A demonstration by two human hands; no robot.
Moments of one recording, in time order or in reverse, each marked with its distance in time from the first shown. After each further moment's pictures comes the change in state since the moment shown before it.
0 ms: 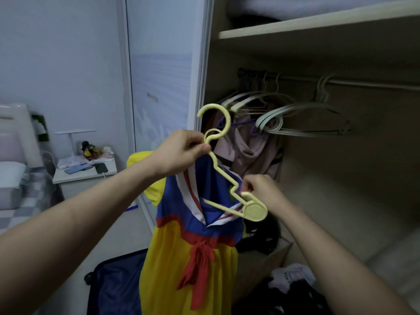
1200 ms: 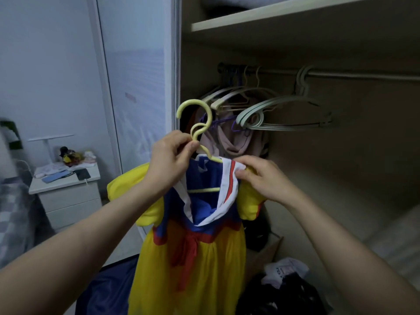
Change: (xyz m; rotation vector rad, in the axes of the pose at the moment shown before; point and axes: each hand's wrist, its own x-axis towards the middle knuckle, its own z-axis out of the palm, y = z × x) left_hand 0.023 -0.011 0.061 -0.069 0.388 0.107; right_hand -0.001 0.026 -0.041 0.278 0.140 -0.230
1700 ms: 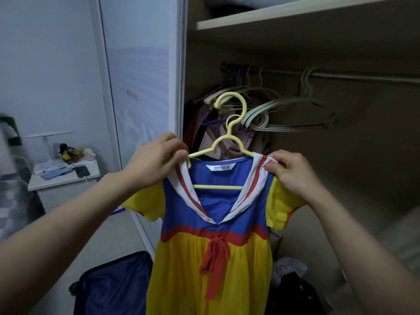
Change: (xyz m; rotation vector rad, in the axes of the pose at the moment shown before) left_hand 0.001 -0.033 -0.038 0.314 -0.375 0.101; right_hand -0.008 0.011 -0.024 0.034 0.232 0.068
